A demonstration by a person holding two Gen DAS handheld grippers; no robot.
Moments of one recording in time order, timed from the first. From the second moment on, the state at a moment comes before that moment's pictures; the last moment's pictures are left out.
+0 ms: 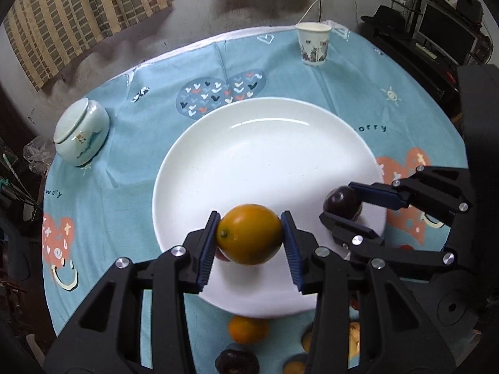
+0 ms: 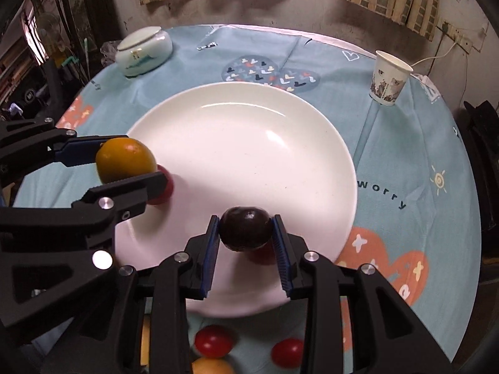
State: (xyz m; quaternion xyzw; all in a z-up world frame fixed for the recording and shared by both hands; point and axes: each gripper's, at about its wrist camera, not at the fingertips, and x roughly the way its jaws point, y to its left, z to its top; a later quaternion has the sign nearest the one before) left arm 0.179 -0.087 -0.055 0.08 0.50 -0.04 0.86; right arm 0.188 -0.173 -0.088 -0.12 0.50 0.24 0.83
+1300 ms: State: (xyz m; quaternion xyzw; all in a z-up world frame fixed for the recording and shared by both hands) left arm 0.050 -0.079 0.142 0.05 0.28 0.01 0.96; right arm 0.012 -0.301 0.187 0.05 0.13 0.20 0.97
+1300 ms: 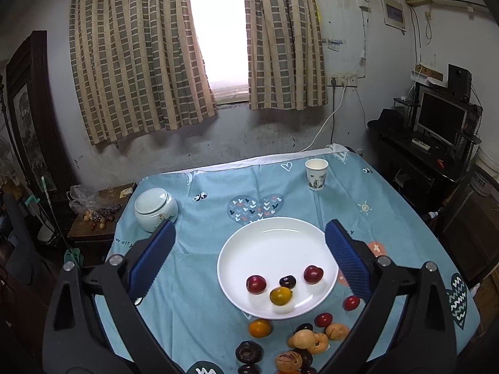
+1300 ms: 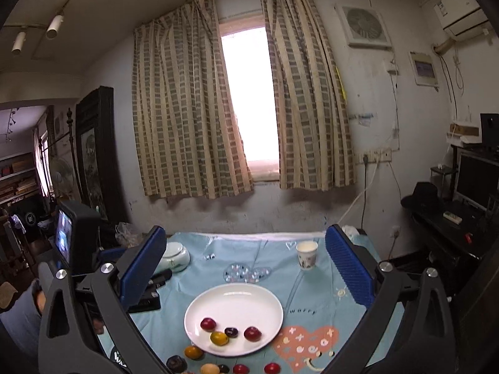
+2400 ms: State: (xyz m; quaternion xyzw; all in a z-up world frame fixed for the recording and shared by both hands) left arm 0.046 -0.073 0.143 0.04 0.29 0.02 0.96; right arm 0.011 -0.276 0.148 0.08 0.23 0.26 0.94
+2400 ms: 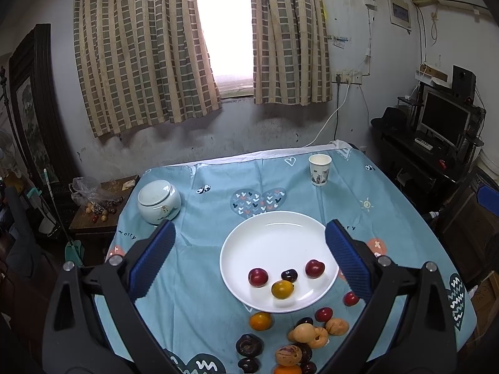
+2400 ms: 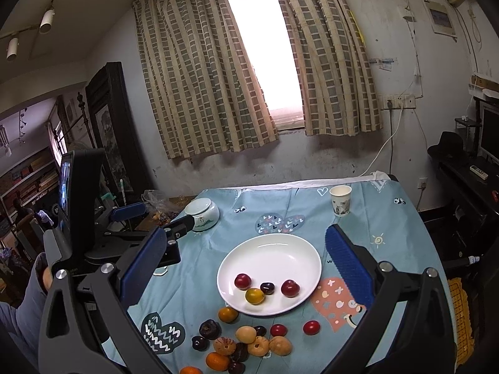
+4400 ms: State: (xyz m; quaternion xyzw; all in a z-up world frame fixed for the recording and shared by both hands) left arm -0.064 -0.027 -0.100 0.00 0.58 -0.11 0.81; right arm -0.004 -0.176 -0.114 -0.11 0.55 0.31 0.77
